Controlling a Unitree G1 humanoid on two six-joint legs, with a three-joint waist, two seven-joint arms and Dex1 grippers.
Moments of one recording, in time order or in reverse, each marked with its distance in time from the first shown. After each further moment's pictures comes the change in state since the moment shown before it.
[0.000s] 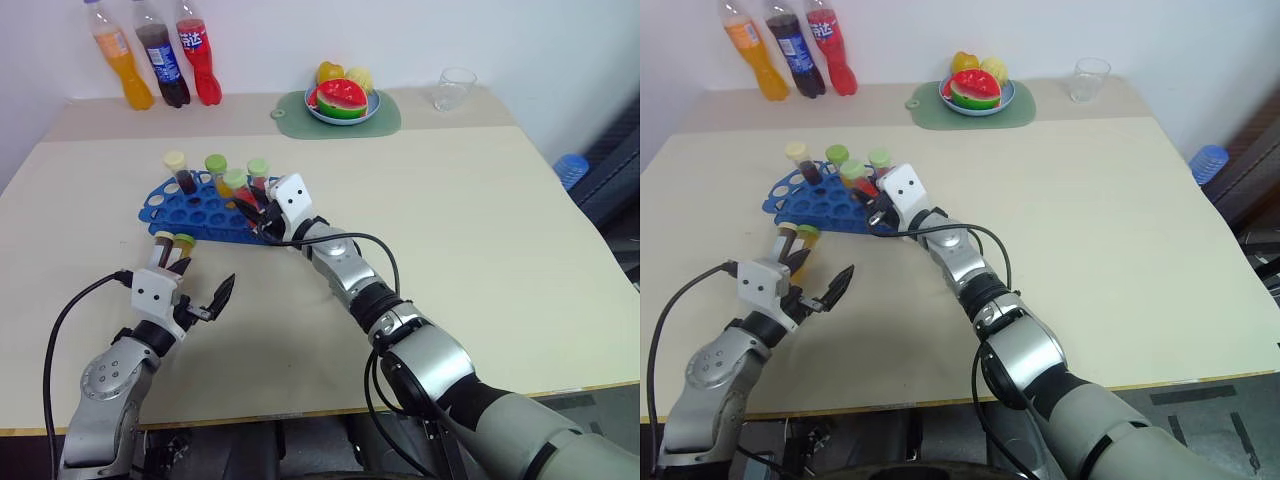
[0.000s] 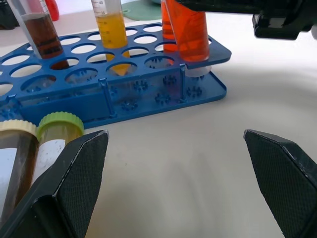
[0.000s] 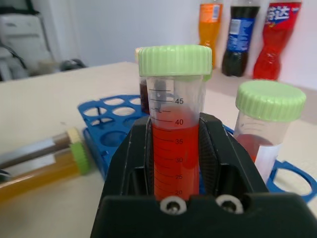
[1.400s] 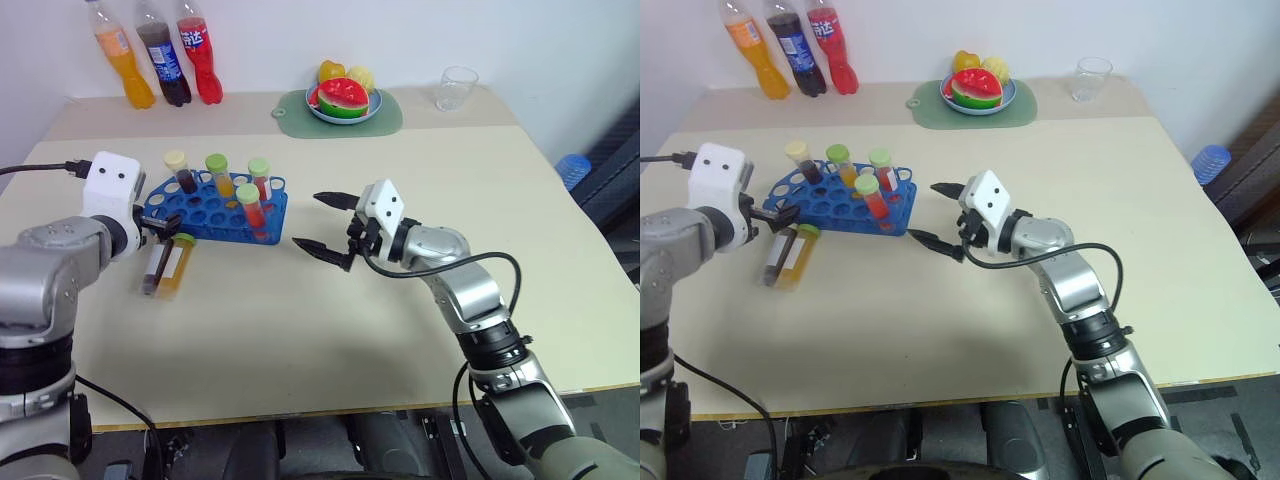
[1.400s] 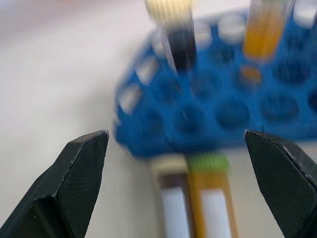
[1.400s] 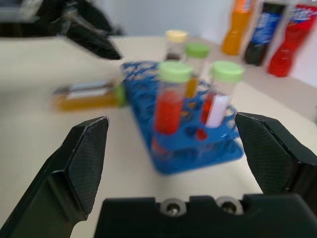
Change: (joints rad) left arm -0.784 0.396 0.011 0.064 -0.128 1.305 0.208; right arm 0.426 -0.556 -0.003 -1.121 0.159 0.632 0.455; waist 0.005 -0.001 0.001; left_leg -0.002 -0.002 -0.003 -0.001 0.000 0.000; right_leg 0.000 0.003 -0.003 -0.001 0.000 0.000
